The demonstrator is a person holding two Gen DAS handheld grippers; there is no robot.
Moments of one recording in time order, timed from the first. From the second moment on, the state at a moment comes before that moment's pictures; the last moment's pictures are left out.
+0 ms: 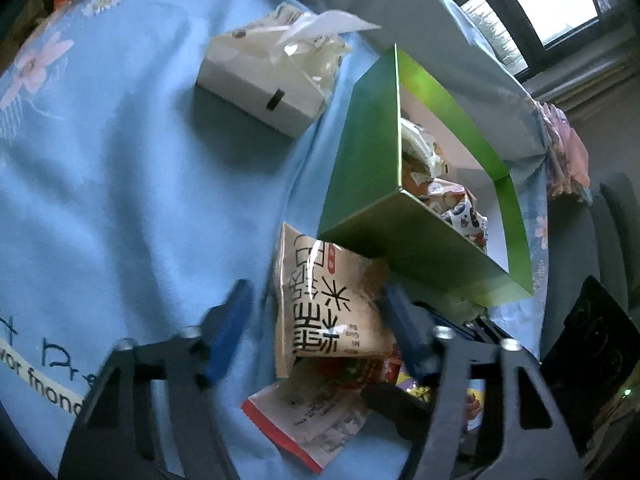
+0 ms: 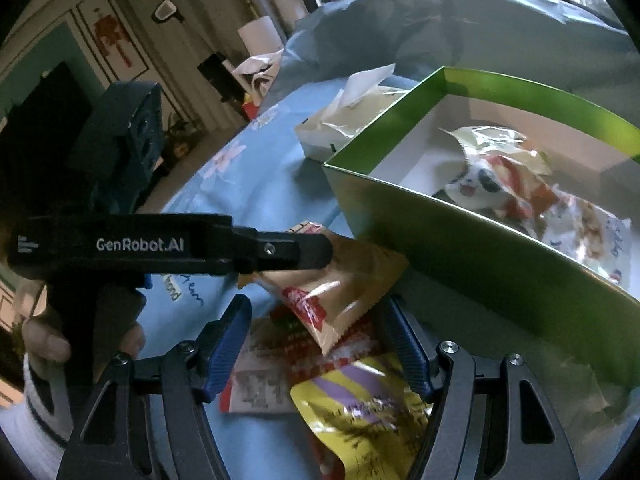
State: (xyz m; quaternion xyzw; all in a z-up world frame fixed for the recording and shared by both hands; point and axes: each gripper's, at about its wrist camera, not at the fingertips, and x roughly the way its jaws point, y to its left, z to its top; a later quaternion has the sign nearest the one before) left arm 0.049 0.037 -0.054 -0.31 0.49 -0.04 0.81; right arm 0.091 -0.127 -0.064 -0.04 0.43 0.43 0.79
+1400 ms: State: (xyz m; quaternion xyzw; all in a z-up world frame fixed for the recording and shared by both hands) left arm 0.074 -0.024 0.038 -0.25 0.38 -0.13 0.88; right arm 0.082 -0.185 0.016 -0.01 0.30 0.41 0.86
